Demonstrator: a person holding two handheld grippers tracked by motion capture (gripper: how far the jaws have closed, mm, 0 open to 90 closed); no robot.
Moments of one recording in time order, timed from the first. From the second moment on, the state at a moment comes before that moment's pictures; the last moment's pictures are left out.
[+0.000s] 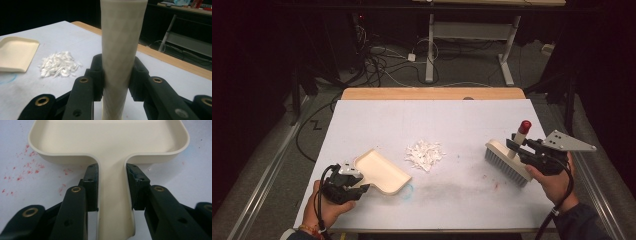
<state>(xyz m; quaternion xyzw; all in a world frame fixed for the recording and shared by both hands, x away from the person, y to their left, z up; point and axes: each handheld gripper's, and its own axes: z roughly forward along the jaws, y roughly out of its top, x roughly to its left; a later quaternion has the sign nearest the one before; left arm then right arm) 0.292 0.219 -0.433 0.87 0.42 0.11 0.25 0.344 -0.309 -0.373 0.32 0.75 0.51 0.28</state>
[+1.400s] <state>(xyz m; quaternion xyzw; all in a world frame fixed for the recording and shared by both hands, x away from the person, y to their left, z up) 0.291 0.196 -0.441 0.90 0.36 0.09 0.23 0.479 -0.219 -0.375 0.36 0.74 0.45 0.34</state>
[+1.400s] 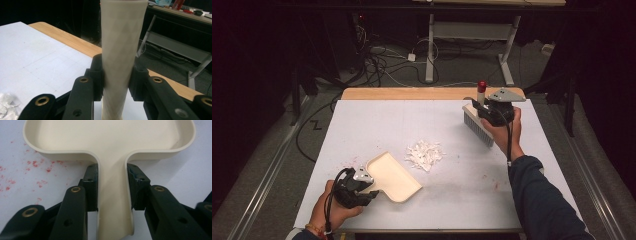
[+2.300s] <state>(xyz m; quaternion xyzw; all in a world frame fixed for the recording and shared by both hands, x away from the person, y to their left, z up) 0.292 0.195 -0.446 0.90 0.36 0.08 0.22 0.476 -0.189 -0.384 0.34 0.75 0.45 0.33</state>
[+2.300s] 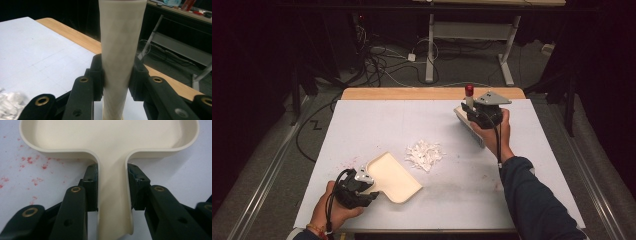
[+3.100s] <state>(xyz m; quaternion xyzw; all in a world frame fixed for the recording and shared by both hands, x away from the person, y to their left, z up) 0.312 0.194 -0.450 0.90 0.37 0.05 0.21 0.439 -0.137 -0.392 0.29 0.76 0.52 0.27</state>
